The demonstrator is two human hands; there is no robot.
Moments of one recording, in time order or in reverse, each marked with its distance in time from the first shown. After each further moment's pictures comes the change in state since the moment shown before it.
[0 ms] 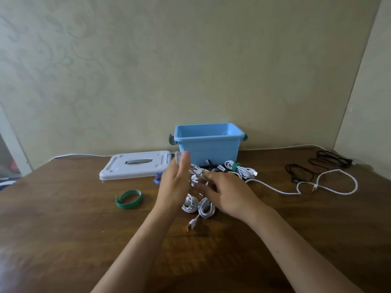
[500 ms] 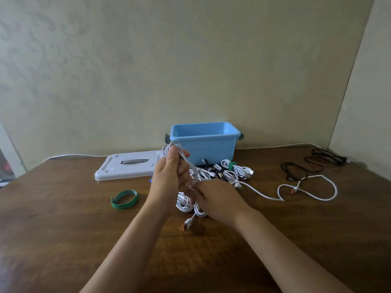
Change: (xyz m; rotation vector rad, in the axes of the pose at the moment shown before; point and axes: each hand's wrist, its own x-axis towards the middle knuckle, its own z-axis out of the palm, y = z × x) left_hand -0.003 0.016 -0.001 -0.556 -0.045 -0.124; right_hand 0.002 -0.001 0.018 -0.129 -0.096 -0.030
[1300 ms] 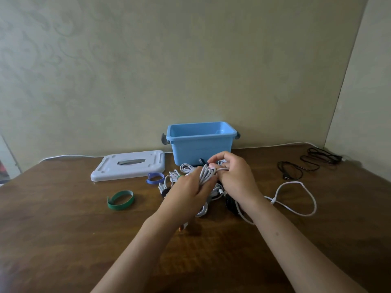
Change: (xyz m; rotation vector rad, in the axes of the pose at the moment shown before) left_hand -0.009 -0.027 0.008 1.057 -0.358 0.271; right_hand 0.003 0.026 -0.024 0.650 0.420 0.315
